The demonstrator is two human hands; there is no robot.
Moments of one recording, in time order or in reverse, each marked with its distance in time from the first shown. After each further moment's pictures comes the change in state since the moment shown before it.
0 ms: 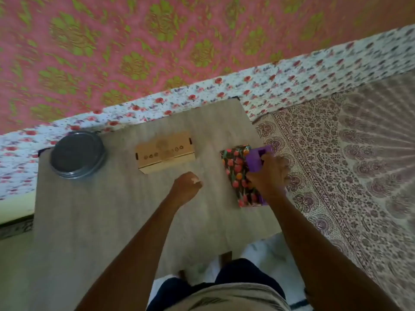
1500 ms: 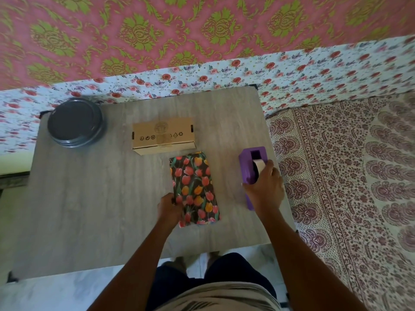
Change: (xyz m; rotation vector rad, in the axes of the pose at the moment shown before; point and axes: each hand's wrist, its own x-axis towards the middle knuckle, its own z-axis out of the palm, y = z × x) left_hand -0.027 -0.060 0.083 -0.329 0.357 -0.326; right_hand 0.045 0.046 0.042 -0.219 -0.041 -0.173
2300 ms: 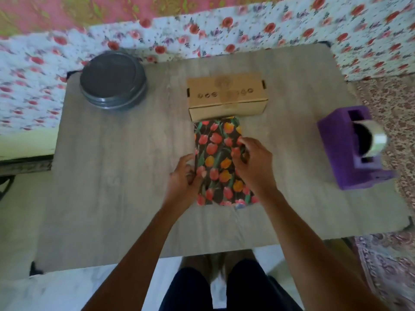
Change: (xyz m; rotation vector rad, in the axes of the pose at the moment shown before) left_hand 0.076 -0.121 -0.101 -0.200 -0.021 0.509; right_hand -0.077 -0.147 0.177 0.298 0.085 -0.535
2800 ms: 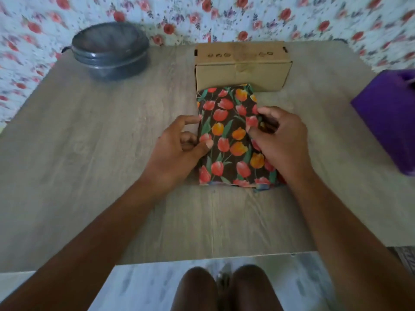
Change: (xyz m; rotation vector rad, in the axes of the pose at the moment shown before) left_hand 0.008 -0.036 0.004 -0.160 0.001 0.242; right_hand -0.011 0.040 0.040 0.194 0.244 -0.070
